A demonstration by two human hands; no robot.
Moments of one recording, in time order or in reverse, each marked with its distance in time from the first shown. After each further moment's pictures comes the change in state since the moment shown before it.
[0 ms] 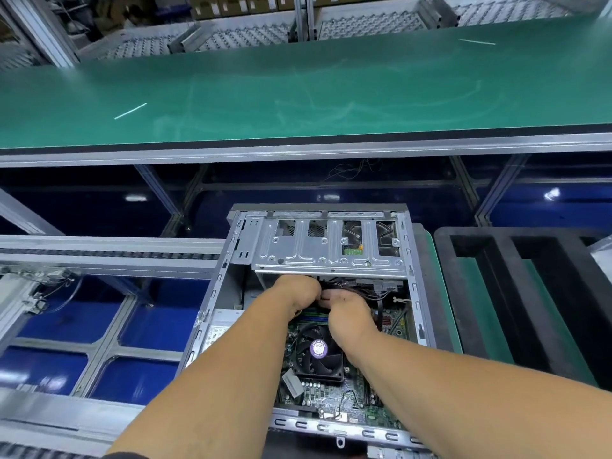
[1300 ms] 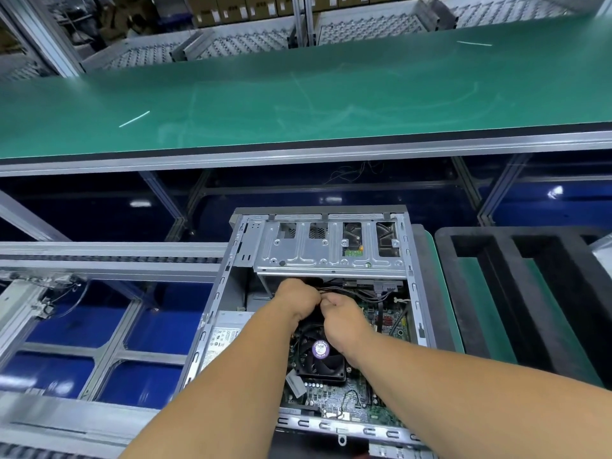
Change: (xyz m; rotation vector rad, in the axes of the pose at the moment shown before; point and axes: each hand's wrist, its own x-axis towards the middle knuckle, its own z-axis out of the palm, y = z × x) left_hand 0.004 -0.014 0.010 -0.248 0.106 -0.028; right_hand -0.002 0.004 0.001 -0.021 -0.180 -0.095
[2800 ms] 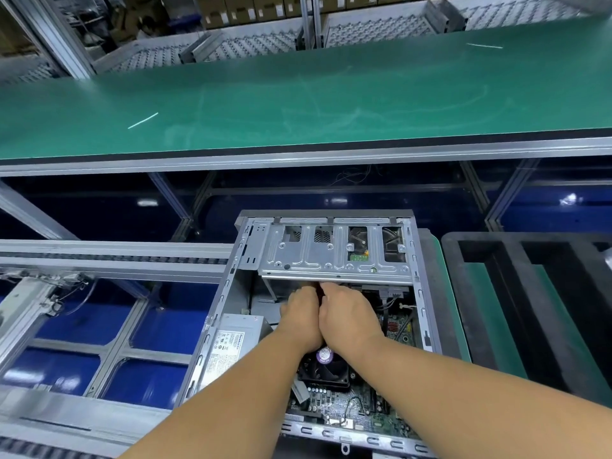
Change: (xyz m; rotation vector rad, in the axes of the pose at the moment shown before) left_hand -0.020 -0.020 0.009 0.519 -0.002 0.474; right_hand -0.015 -0.032 -0.008 -0.836 0.136 -0.428
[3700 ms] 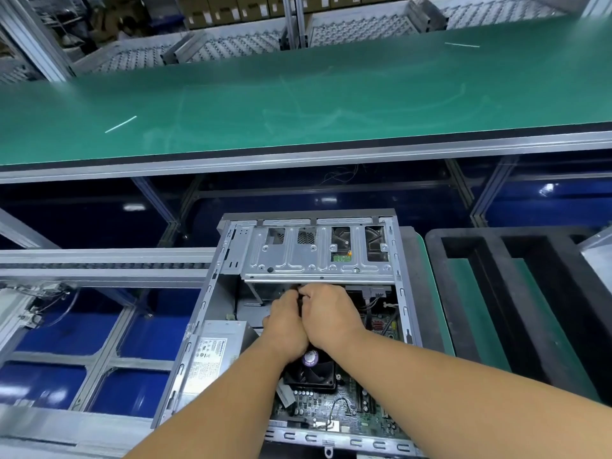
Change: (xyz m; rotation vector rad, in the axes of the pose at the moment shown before) left_hand -0.018 -0.006 0.001 -0.220 0.030 -0.154; right_hand 0.010 0.001 0.001 0.170 -0.052 0.065
